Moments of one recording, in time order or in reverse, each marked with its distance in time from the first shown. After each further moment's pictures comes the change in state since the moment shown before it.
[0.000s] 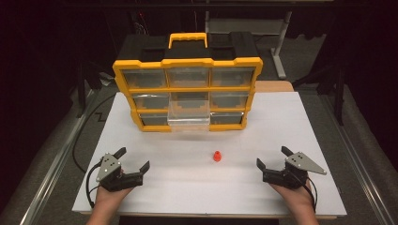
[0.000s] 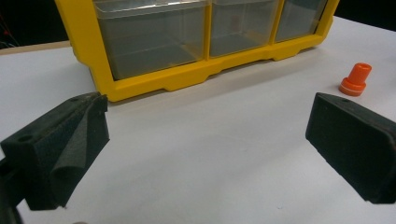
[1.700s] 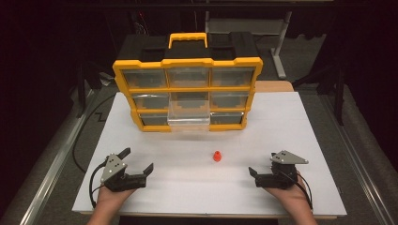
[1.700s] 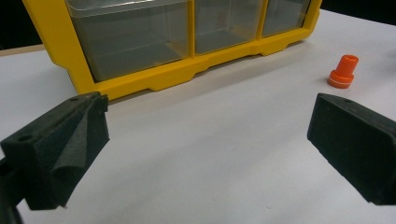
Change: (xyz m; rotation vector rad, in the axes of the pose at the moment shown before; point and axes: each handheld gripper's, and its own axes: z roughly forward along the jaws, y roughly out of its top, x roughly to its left) left arm -0.005 -0.001 0.006 0.004 -0.033 0.028; right arm 0.014 0.001 0.017 0.302 0.078 -0.066
